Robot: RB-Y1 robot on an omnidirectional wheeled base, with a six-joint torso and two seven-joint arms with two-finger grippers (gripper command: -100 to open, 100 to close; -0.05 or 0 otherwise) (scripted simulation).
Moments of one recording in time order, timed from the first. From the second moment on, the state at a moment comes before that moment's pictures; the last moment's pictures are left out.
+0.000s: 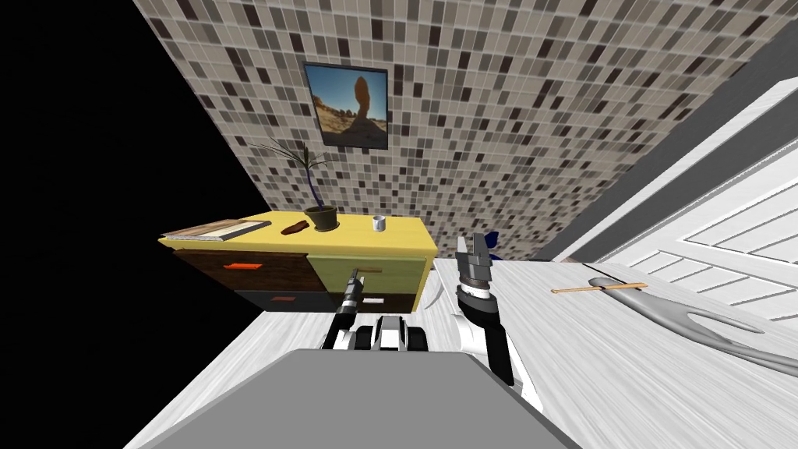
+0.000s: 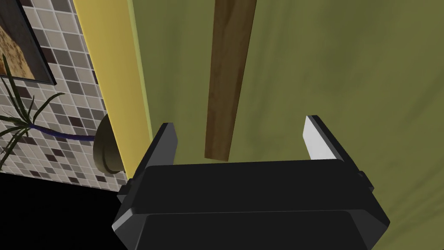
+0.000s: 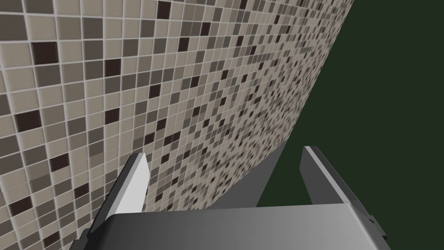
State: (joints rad) left arm 0.32 -0.04 -0.11 -1.38 0.07 -0.58 0.07; right arm 0.47 -0.03 0.04 -2.31 0.05 -0.59 0.09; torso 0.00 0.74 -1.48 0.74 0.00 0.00
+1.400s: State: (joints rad) left arm 0.34 0.11 -0.12 -1.41 0.07 -0.55 0.07; right arm 0.47 -0.03 0.04 -2.31 0.05 -0.59 0.09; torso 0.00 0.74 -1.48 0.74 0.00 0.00
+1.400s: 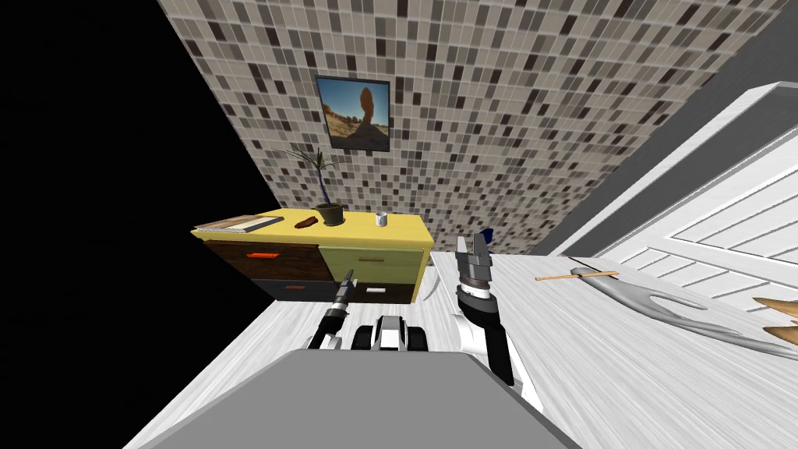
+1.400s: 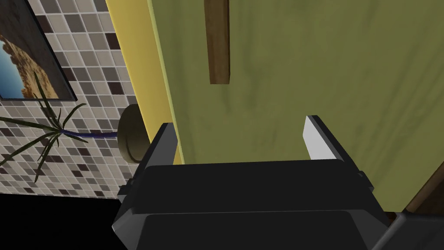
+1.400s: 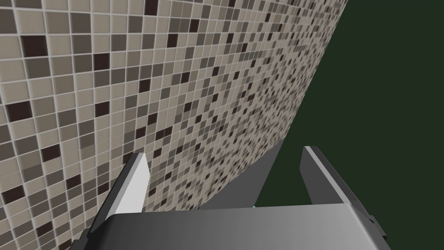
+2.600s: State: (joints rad) left arm 0.31 -0.02 -0.11 -1.44 0.08 -0.49 0.07; right arm 0.47 -0.03 0.04 -2.31 0.05 -0.59 0.09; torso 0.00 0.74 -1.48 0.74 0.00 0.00
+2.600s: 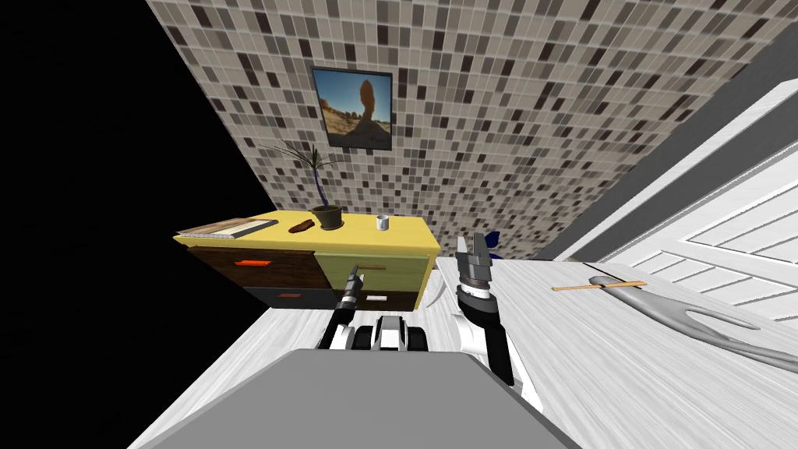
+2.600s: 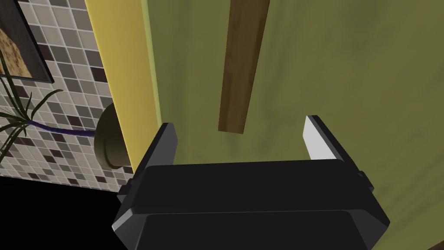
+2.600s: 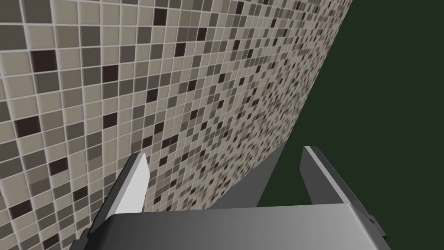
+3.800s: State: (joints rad) left arm 0.35 -0.03 -0.13 -1.50 0.07 -0.46 0.07; right arm 0.47 -0.03 0.04 -2.31 0.05 -0.59 0.09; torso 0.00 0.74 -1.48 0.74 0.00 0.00
